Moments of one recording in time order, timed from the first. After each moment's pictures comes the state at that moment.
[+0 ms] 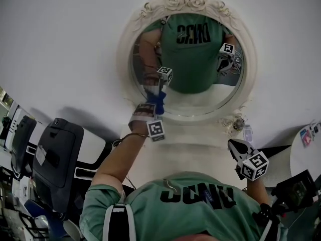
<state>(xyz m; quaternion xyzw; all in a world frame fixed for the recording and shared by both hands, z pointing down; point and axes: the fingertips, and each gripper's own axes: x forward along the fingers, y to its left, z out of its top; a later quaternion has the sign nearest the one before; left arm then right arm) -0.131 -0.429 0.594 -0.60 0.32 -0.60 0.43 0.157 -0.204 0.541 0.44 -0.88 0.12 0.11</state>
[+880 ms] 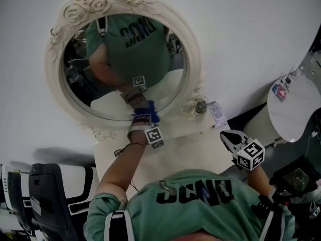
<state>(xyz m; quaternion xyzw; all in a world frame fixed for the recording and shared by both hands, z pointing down) 0.045 -0.403 0.703 -0.67 0.18 -0.58 0.43 0.248 -0.149 0.560 0.54 -0.81 0.15 0.14</state>
